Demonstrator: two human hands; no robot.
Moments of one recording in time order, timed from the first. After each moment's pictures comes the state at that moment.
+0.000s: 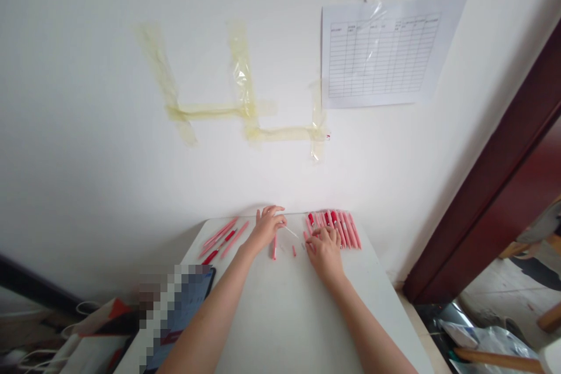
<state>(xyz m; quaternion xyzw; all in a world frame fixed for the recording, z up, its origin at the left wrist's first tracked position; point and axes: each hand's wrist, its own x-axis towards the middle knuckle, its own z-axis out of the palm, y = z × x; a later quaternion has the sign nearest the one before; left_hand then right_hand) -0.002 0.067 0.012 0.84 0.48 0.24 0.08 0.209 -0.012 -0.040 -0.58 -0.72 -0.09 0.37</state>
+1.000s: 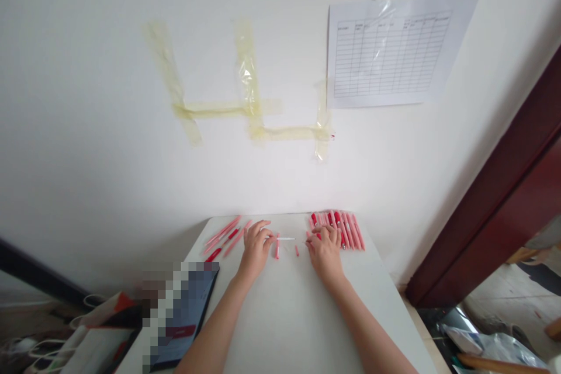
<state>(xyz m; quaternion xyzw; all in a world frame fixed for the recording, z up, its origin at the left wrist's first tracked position) -0.021 0.007 -0.016 0.75 0.55 0.36 -0.01 0.203 -0.008 -0.044 -0.57 -0.72 -0.12 0.37</state>
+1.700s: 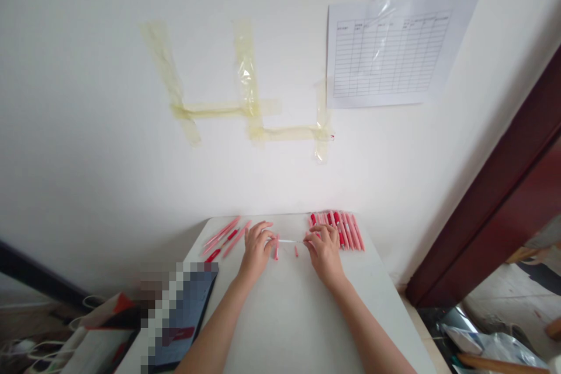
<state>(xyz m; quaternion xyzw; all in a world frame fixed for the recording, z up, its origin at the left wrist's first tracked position) -0.019 0.004 -0.016 0.76 0.53 0.37 -0.01 0.202 -0.014 -0.030 -0.52 -0.73 -0.08 0.43</state>
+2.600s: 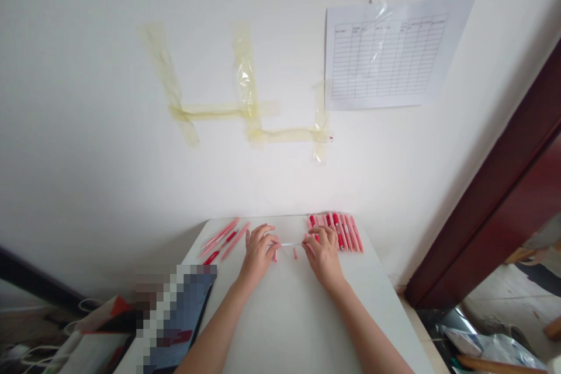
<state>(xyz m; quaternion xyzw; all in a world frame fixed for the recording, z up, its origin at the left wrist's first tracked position) -0.014 0.001 -0.015 0.78 0.51 0.37 -0.01 0.203 -0.011 -0.034 -0.50 -0.74 -0.13 0.44</state>
